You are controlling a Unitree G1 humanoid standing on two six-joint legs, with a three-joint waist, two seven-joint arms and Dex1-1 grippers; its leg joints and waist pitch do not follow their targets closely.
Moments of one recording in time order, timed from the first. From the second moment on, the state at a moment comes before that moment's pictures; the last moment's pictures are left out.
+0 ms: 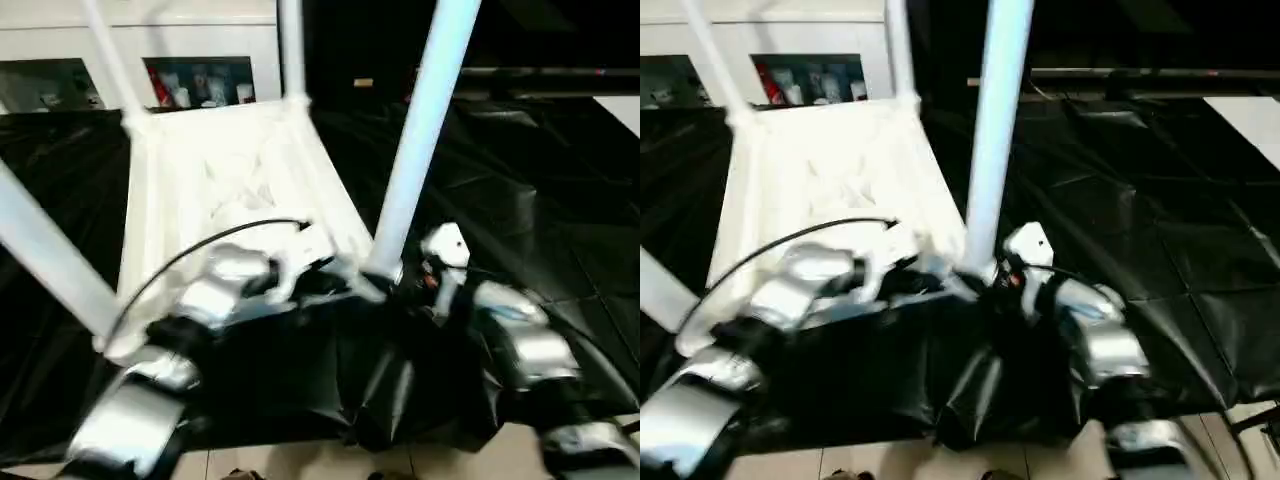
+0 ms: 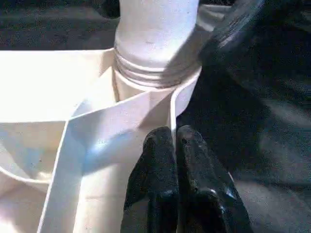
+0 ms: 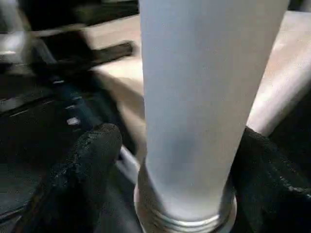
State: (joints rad) left arm -0.68 0.25 -0.26 0.73 0.04 0.02 -1.20; right arm -0.43 -0.31 0.09 0.51 0.23 0.00 1.09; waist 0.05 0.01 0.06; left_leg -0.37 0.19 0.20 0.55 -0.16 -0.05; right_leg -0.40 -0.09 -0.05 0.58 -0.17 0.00
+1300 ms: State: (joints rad) left arm -0.75 0.11 -0.25 0.84 0.11 0.07 -0.84; right arm -0.44 -0.07 -0.01 0.56 0.09 -0.03 0.42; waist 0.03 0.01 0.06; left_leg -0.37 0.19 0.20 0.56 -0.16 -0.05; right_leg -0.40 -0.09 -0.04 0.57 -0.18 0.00
